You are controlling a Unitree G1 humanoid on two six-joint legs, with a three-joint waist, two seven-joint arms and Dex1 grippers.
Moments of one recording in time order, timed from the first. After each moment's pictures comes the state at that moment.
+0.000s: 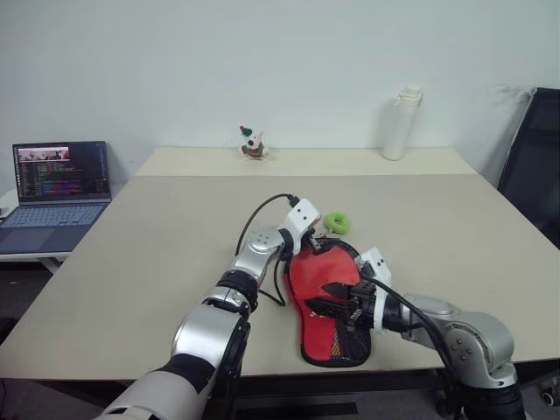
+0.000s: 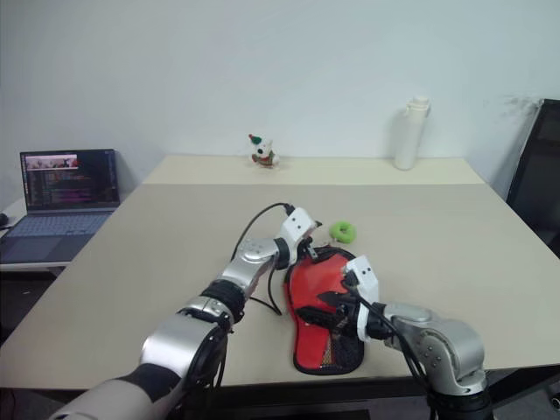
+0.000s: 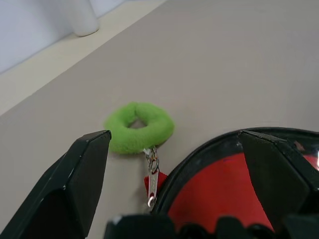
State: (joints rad) left arm -1.07 0.11 -0.05 1.14 0.13 -0.26 -0.70; right arm -0.34 -0.27 -0.04 -0.48 0.63 1.22 0.54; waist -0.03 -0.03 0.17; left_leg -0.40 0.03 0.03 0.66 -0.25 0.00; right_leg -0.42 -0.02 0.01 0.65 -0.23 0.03
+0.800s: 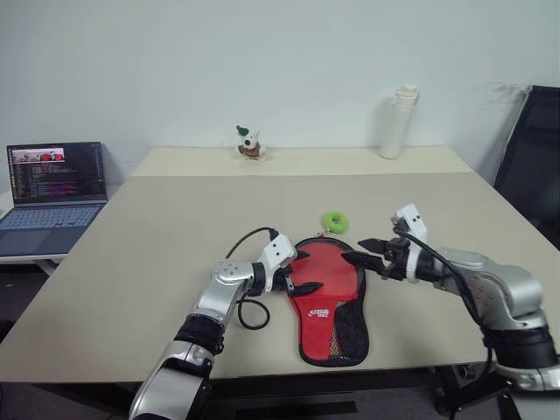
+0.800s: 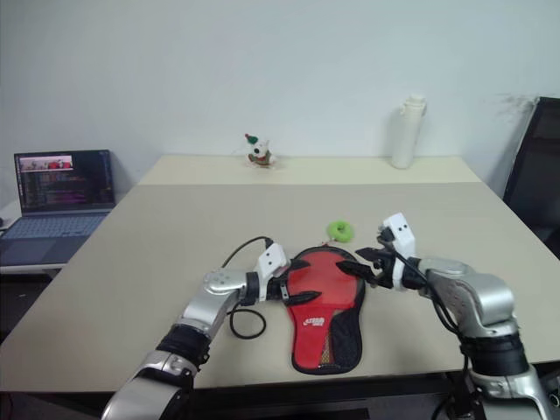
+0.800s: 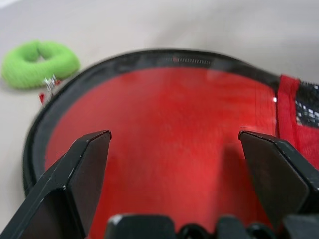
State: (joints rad) left arm -0.68 0.26 -0.14 0.59 0.00 -0.02 -1.02; right arm -0.60 -0.49 -0.03 -0.09 0.56 0.97 0.62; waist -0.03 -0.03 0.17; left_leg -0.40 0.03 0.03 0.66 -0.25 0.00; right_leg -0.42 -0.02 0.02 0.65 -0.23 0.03
